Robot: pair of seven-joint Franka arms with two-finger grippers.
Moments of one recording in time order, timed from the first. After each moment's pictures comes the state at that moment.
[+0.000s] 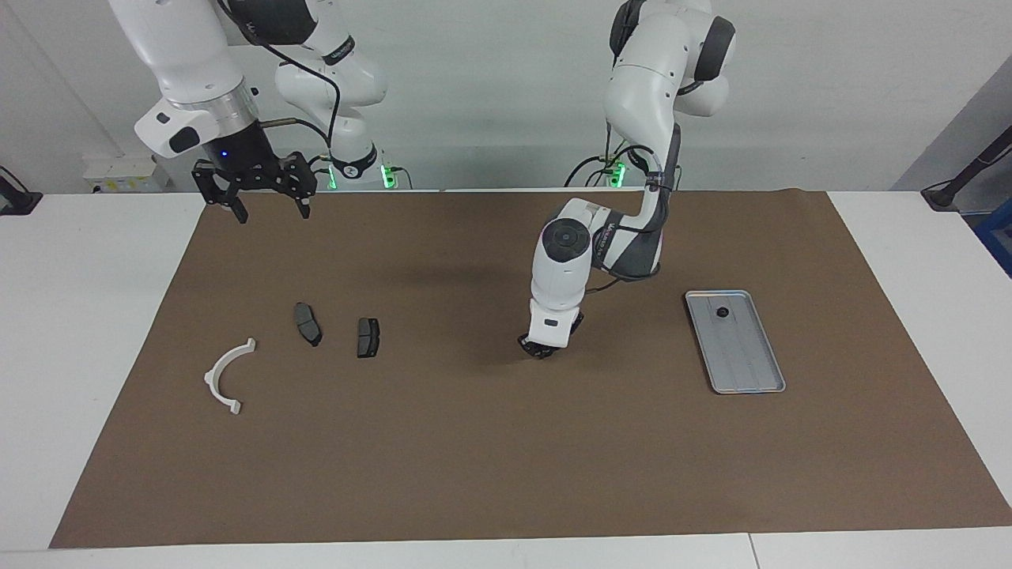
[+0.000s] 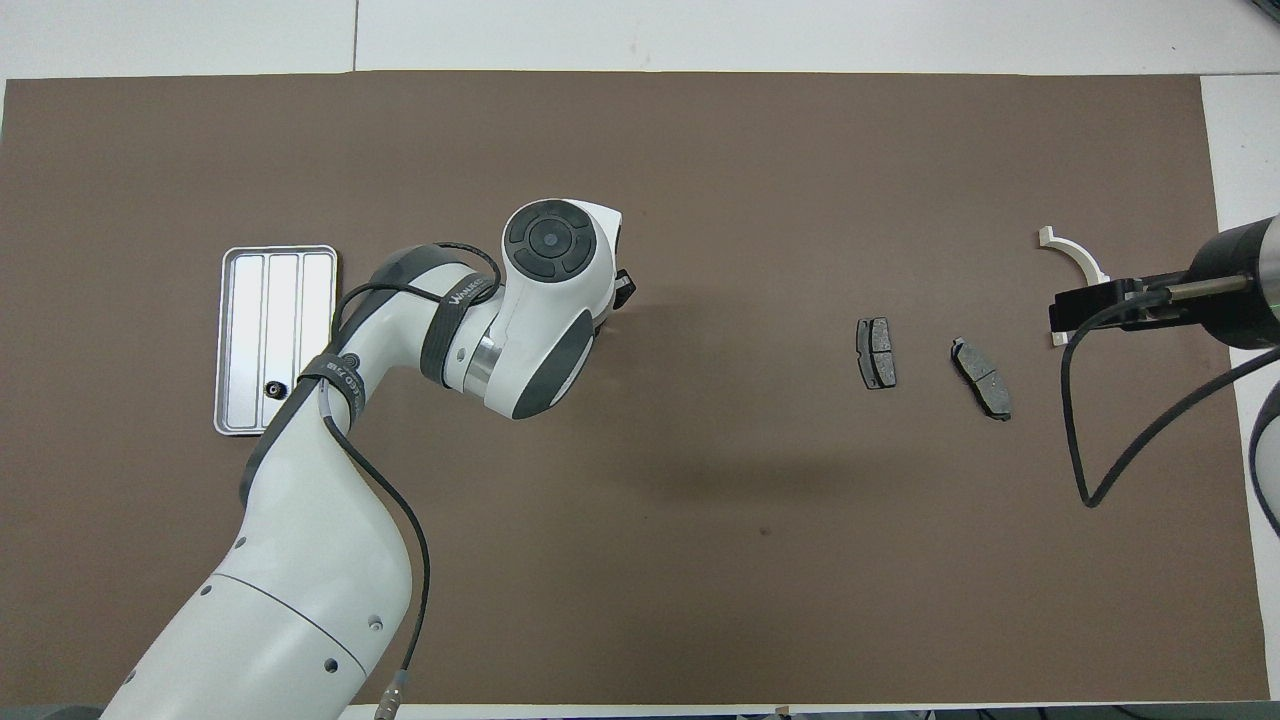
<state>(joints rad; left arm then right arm) -0.61 0.56 0.02 -1.61 -0.01 2.18 -1.05 0.00 -0.10 0.05 -1.71 0.04 1.67 0.00</state>
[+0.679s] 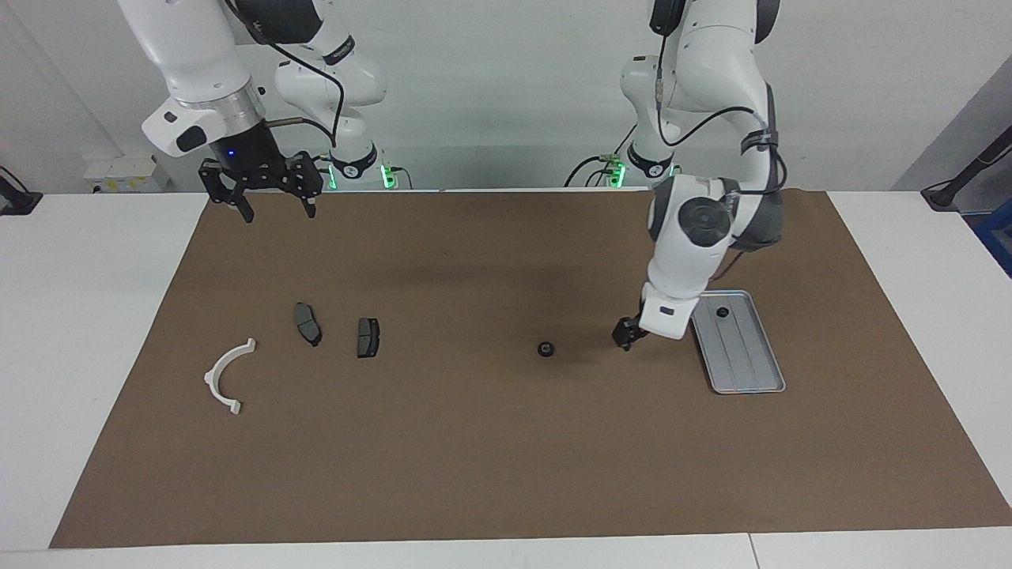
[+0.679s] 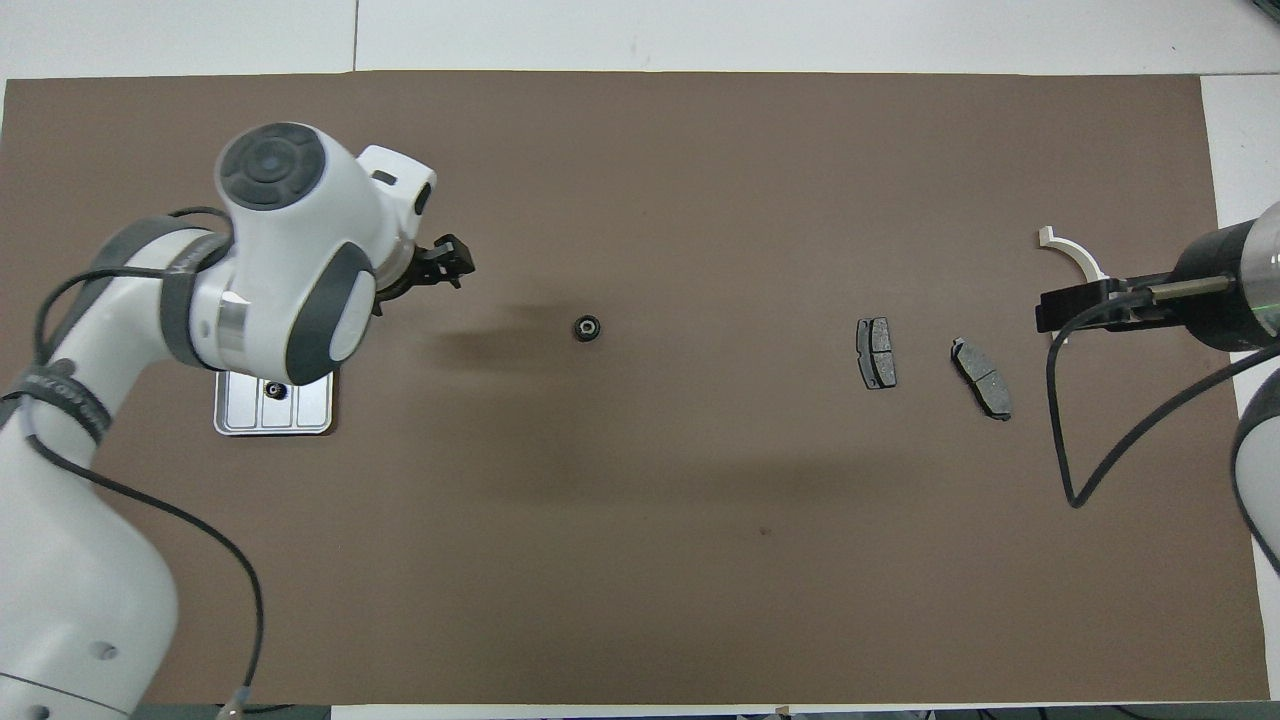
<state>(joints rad) -0.31 0.32 0.05 -1.77 0.00 2.06 -0.50 0.05 -0.10 0.05 -1.71 0.04 1.67 0.12</state>
